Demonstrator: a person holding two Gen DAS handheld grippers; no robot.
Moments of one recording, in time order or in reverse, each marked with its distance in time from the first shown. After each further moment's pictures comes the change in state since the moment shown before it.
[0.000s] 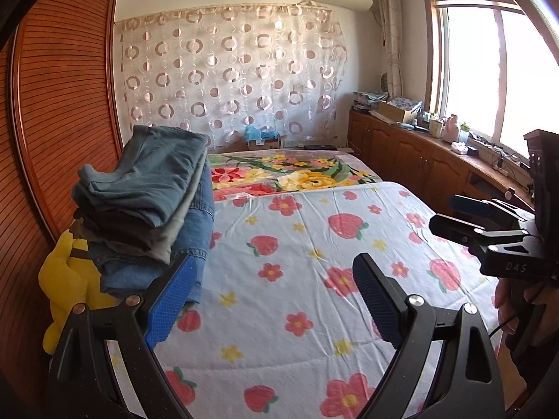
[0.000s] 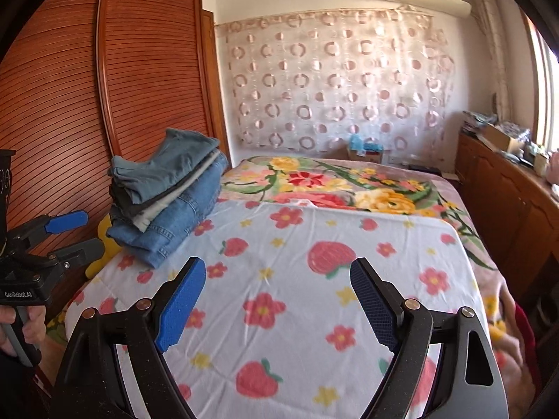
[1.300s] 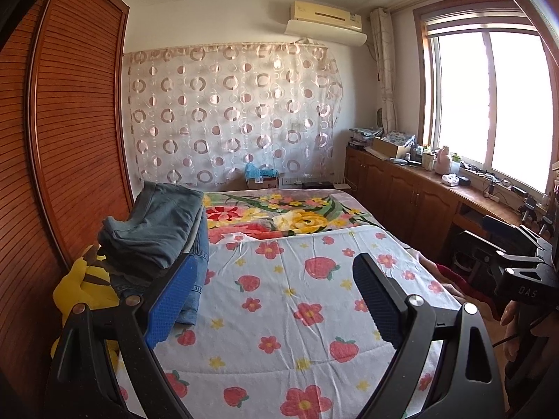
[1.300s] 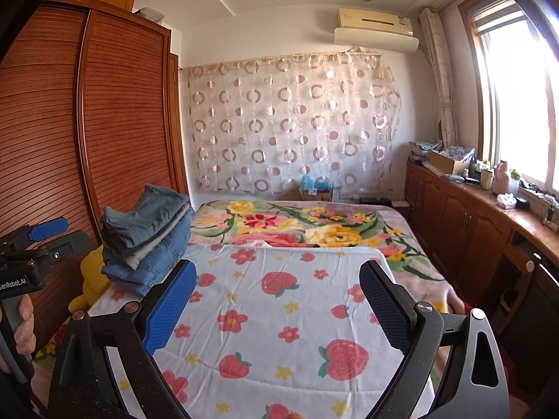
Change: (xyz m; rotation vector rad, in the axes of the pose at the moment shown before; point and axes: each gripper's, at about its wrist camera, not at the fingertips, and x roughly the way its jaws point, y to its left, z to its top) left arm -0.077 -0.032 0.032 -0.010 -0.157 0.012; right arm -0.105 0.040 -0.023 0.046 -0.176 -0.176
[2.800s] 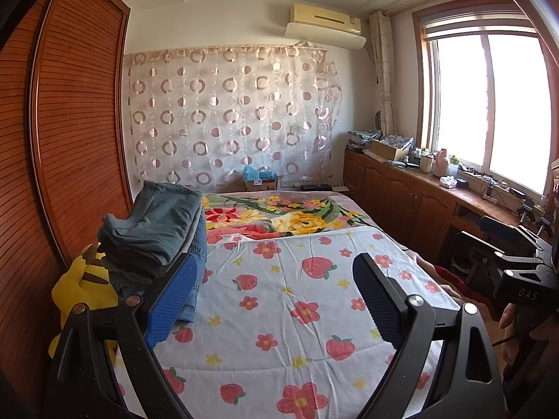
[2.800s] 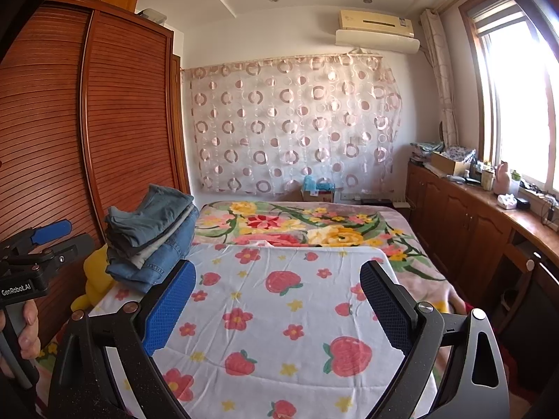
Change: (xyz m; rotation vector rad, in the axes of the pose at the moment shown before) left arm 0.000 -0.003 -0.001 -0.004 -0.006 0.002; right arm -0.003 0.001 -0.006 -0.008 -0.006 0.010
